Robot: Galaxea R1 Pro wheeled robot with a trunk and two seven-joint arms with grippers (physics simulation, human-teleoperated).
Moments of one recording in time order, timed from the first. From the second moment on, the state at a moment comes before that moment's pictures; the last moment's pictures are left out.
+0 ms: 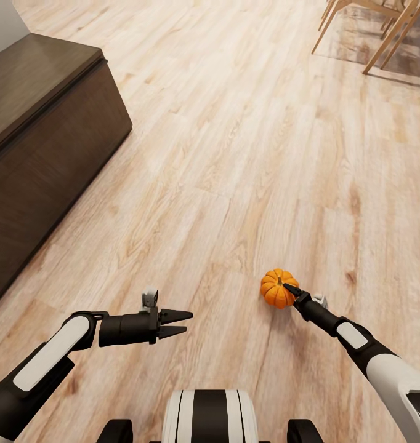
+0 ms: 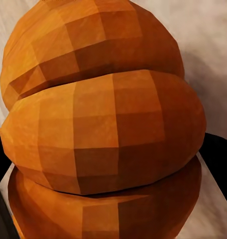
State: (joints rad) left arm -0.50 0.41 -0.45 -1.50 1.64 0.99 -0.16; right arm -0.85 -0.26 0.01 -0.24 -0.98 0.38 0.68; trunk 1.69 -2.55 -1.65
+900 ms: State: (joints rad) left arm -0.51 0.40 -0.45 -1.50 1.64 0.99 -0.15; right arm -0.85 -0.26 0.01 -0.24 -0.98 0.38 0.73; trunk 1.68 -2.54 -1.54
